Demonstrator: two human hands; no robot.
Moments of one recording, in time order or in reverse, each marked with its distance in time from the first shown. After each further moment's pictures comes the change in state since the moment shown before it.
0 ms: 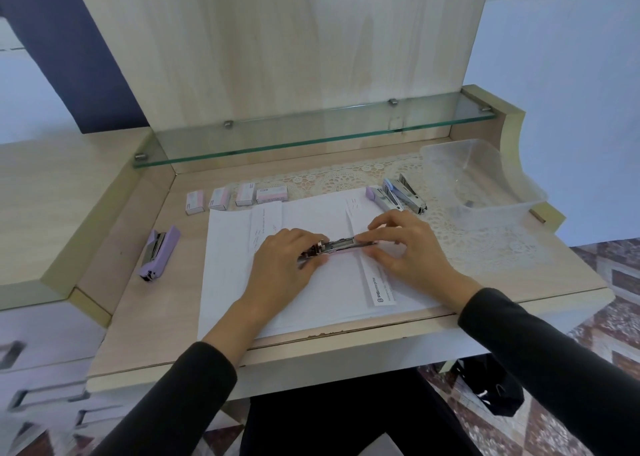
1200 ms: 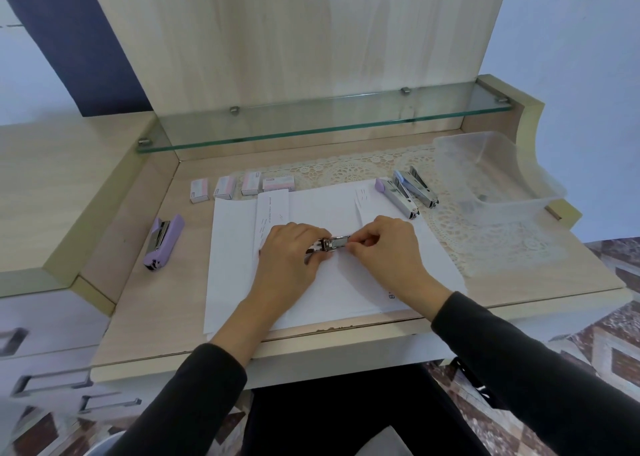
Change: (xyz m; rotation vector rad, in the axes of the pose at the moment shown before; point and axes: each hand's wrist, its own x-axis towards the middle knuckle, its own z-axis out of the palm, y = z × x) left_hand -0.004 -0.005 0.008 0.011 0.132 0.036; right_hand 0.013 -0.046 0.027 0.069 -0.014 0.426
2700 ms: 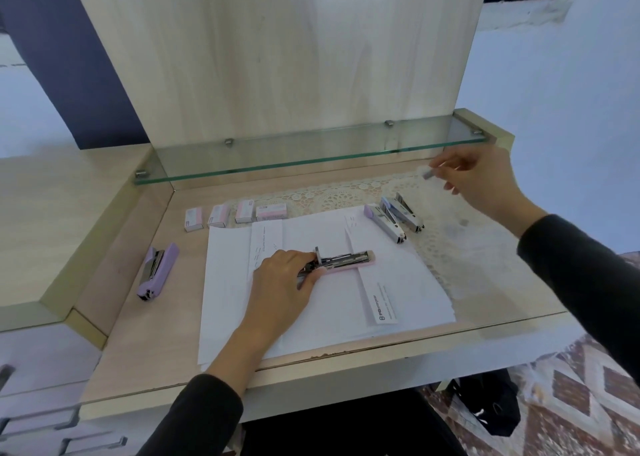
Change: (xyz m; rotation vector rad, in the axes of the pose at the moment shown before) left_hand 0.000 0.001 -0.003 0.011 -0.111 -0.135; right_hand 0.077 0.031 -0.135 0.057 0.222 -0.043
